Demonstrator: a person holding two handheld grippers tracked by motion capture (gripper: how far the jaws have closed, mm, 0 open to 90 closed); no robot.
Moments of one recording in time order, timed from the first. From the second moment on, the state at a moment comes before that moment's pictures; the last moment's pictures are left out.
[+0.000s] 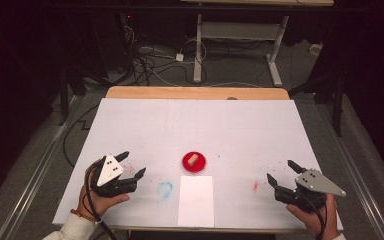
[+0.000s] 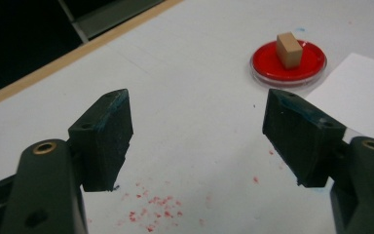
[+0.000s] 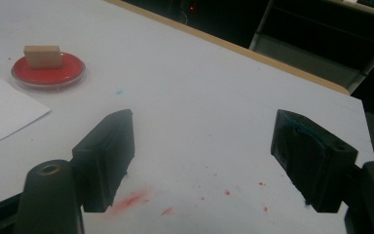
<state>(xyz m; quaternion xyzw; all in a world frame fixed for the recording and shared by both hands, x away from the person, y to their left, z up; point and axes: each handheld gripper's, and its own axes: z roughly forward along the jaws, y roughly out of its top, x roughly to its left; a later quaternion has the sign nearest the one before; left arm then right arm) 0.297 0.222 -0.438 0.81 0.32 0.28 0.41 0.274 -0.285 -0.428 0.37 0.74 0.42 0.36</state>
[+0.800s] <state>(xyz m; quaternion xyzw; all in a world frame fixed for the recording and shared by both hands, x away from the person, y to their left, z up) 0.299 0.212 -0.422 0.83 0.32 0.24 0.39 0.275 -0.279 -0.432 0.36 0.76 0.41 0.36</state>
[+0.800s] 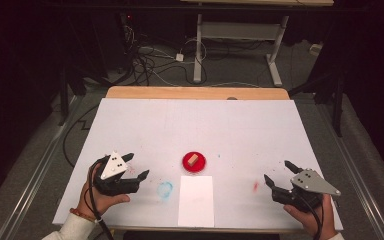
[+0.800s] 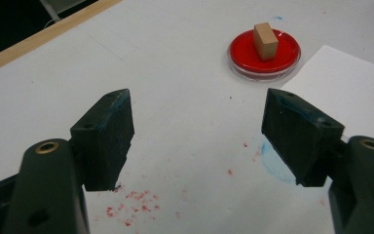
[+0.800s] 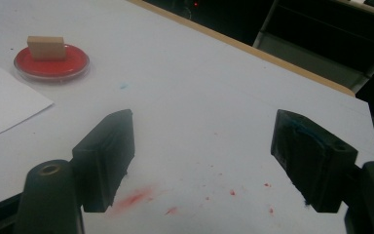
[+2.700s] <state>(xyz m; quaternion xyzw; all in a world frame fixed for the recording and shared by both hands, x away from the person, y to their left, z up) 0.389 0.077 -0.422 0.90 0.29 0.11 0.29 0.280 -0.277 -0.439 0.35 0.78 0.39 0.35</state>
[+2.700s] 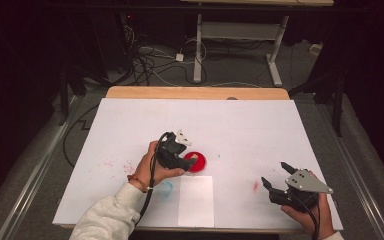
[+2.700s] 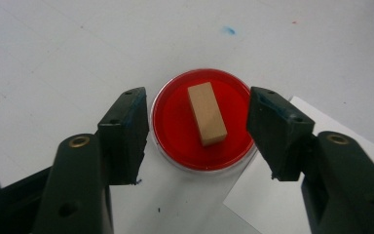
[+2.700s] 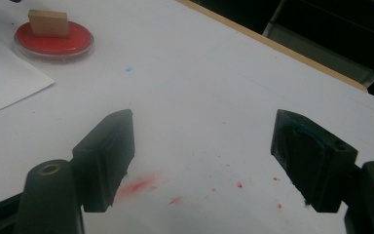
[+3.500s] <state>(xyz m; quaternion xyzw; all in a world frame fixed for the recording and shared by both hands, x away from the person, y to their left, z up) 0.404 0.056 -0.439 0.91 0.31 0.10 0.25 0.281 -0.276 -0.442 0.35 0.78 0.39 0.34</state>
